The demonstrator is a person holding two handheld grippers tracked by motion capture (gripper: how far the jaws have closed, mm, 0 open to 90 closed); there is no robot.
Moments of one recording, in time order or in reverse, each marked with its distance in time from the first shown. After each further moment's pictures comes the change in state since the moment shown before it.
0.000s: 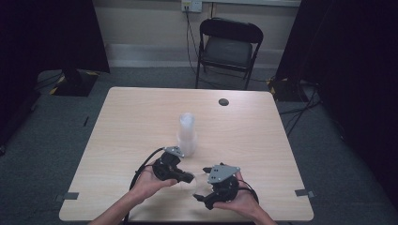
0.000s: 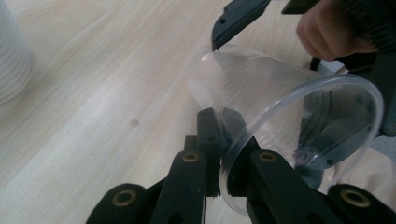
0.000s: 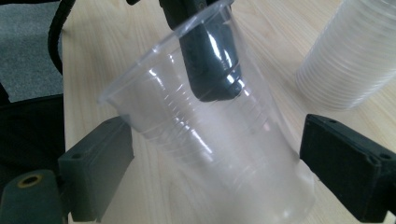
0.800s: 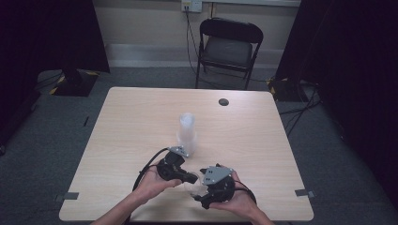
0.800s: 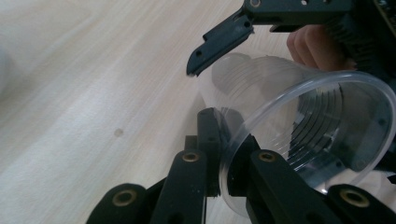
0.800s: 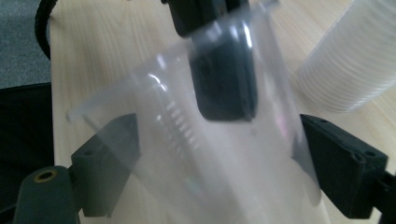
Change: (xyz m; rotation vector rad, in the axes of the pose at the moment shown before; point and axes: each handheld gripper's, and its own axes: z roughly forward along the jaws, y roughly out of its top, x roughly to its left) left arm -0.005 0.006 0.010 0.009 -0.029 -0.034; right arm 0.006 0.005 0.009 0.047 -0.029 -0.045
